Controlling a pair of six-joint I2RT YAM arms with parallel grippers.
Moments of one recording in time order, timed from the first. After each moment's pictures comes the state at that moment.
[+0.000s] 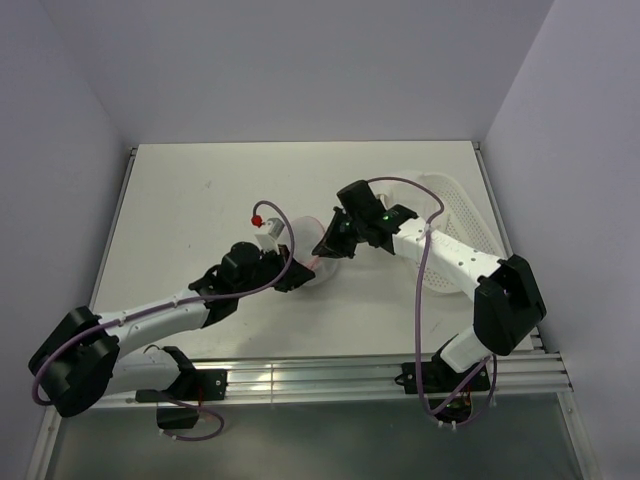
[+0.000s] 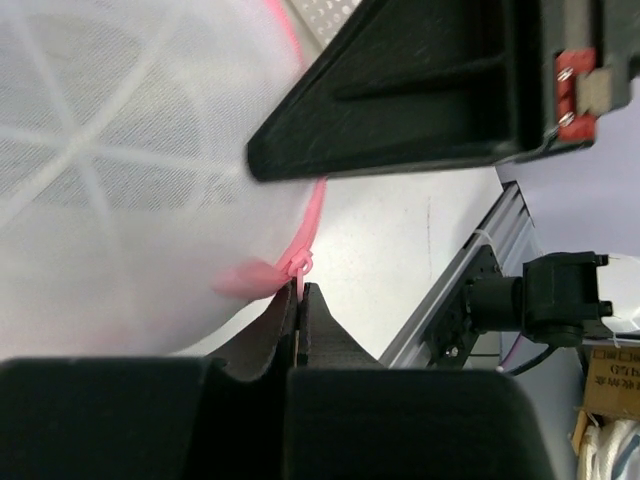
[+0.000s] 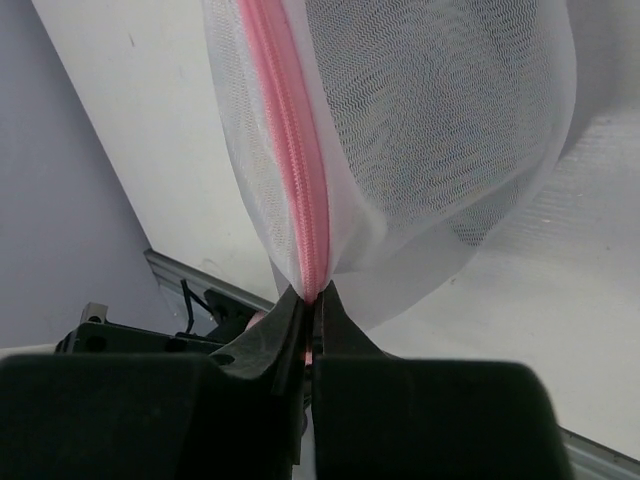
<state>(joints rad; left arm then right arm) -0.79 1.21 0.52 0.35 0.19 -0.74 0.64 1.52 1.15 -0.52 -0.21 1.05</state>
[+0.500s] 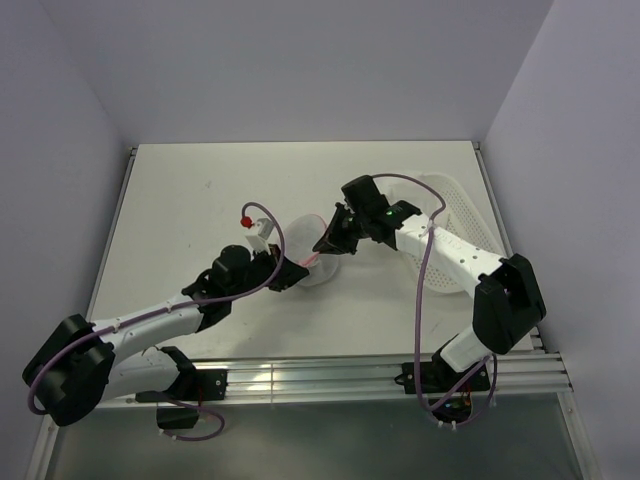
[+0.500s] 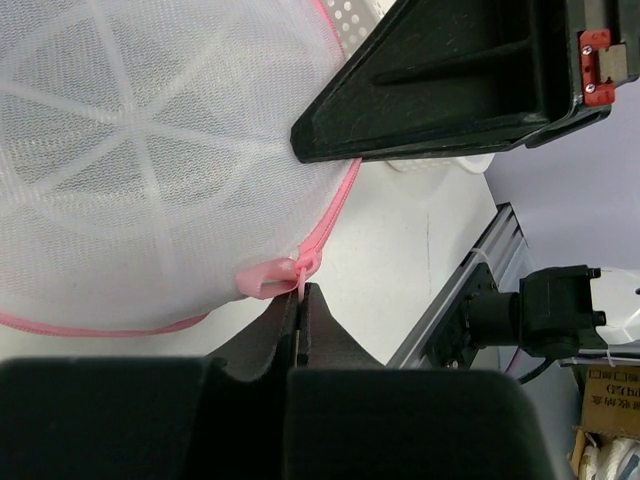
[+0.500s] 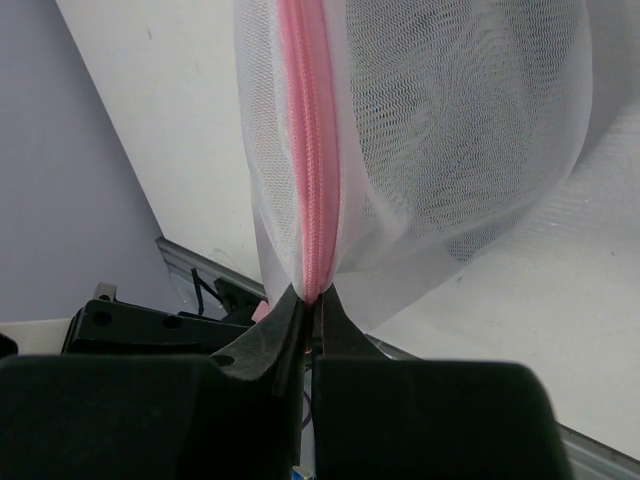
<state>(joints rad) -0.75 1.15 0.45 0.41 0.18 -0.75 0.60 1.52 1.17 -0.52 -0.27 1.02</state>
